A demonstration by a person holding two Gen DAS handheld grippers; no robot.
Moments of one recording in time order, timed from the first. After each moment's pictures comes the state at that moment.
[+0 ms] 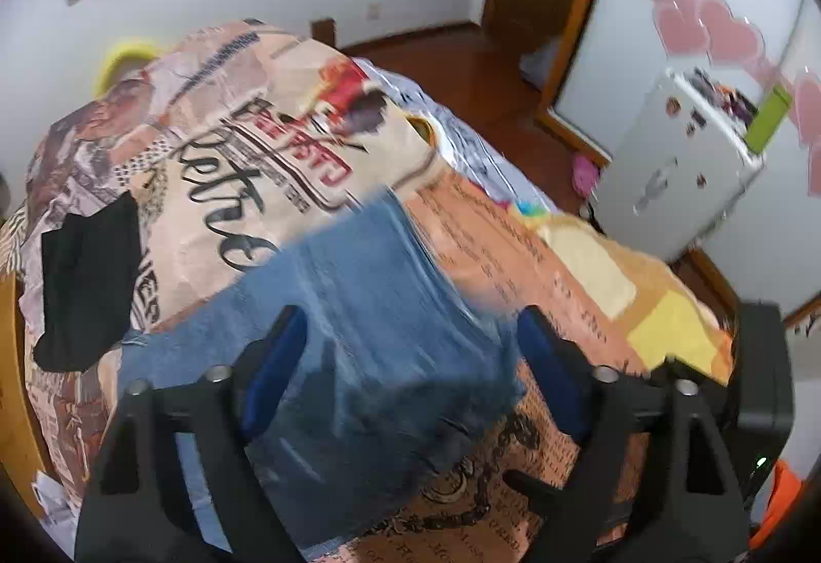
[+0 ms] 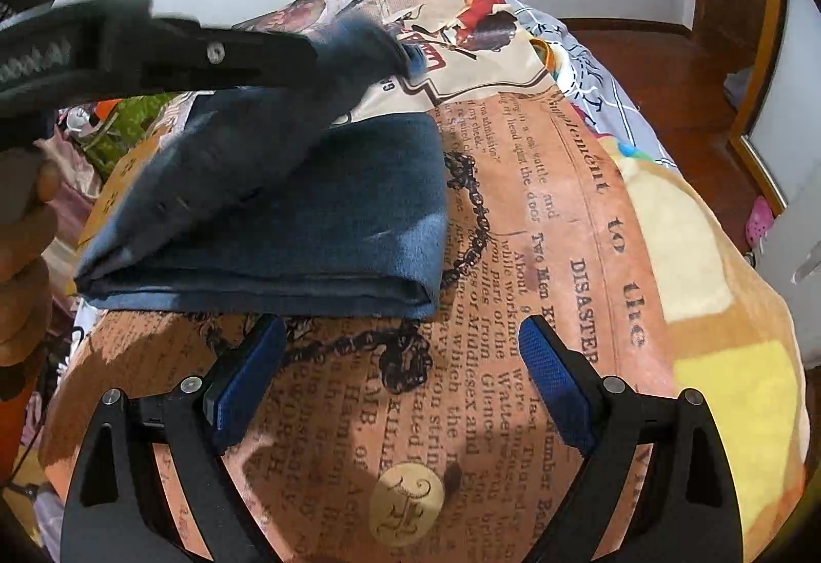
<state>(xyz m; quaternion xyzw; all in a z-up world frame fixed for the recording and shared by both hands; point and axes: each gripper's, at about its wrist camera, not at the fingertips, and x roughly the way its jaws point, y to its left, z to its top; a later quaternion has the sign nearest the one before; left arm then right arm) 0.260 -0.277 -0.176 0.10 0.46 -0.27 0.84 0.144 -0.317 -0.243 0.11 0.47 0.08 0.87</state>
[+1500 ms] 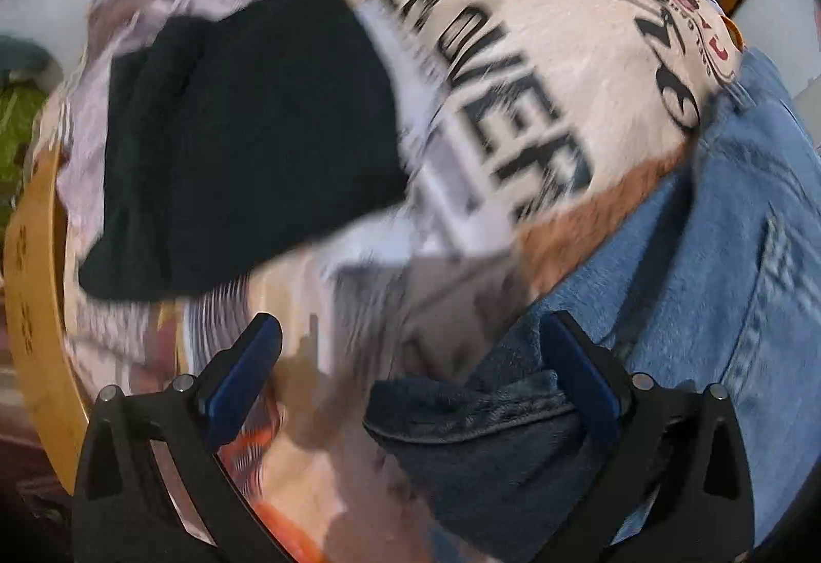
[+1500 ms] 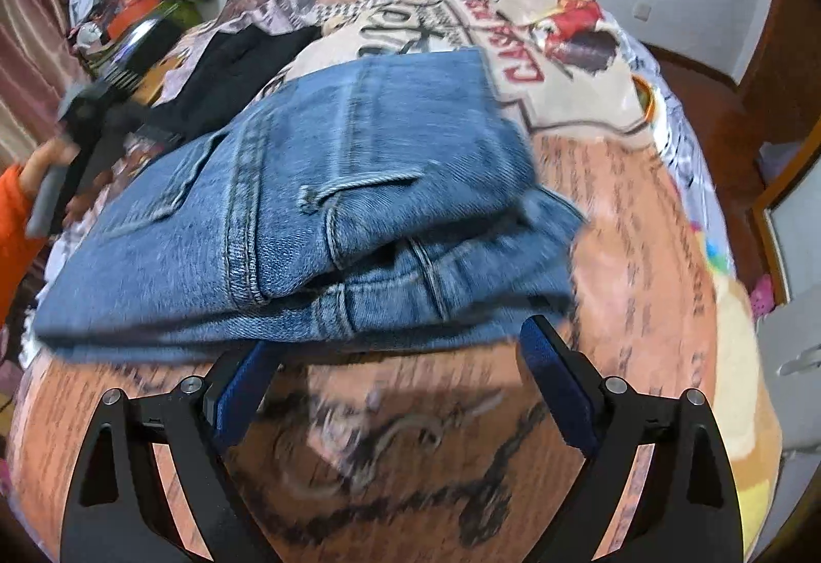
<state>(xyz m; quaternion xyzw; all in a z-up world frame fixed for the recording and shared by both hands) 0.407 -0.030 -0.322 0.13 0.61 -0.13 0.77 0.227 -0.254 -0.252 0.01 0.50 0.11 0.86</state>
